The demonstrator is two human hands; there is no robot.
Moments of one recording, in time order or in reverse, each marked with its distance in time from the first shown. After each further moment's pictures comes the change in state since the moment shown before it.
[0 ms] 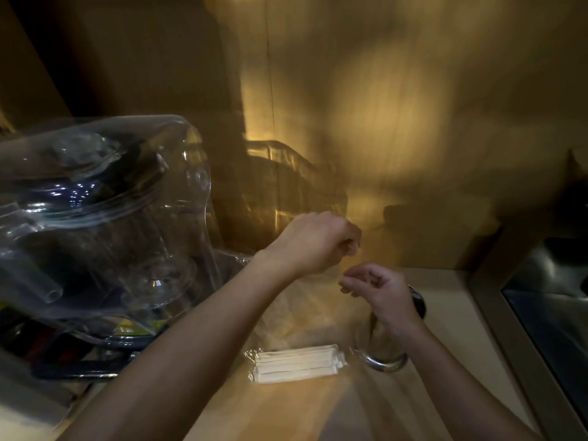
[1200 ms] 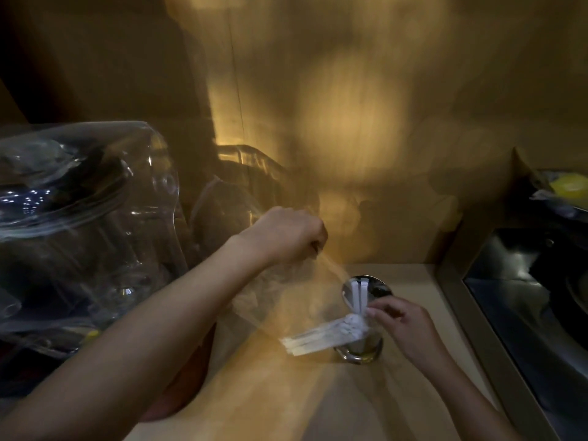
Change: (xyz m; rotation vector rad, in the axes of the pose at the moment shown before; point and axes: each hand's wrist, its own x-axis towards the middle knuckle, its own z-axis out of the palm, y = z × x) left_hand 0.012 0.007 -0.010 0.199 -0.185 0.083; right_hand -0.054 0.012 -0.074 -0.446 0.087 0.036
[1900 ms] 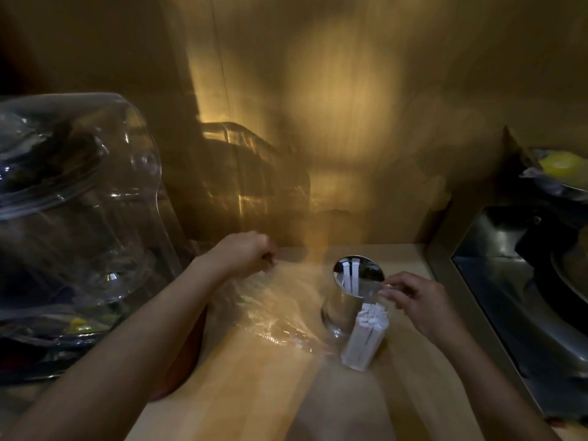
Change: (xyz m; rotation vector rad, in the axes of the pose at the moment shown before) left_hand -0.024 -0.039 0.081 -0.276 -0.242 -0.205; right_hand -0.005 -0.003 -0.032 -0.226 -0.014 0.079
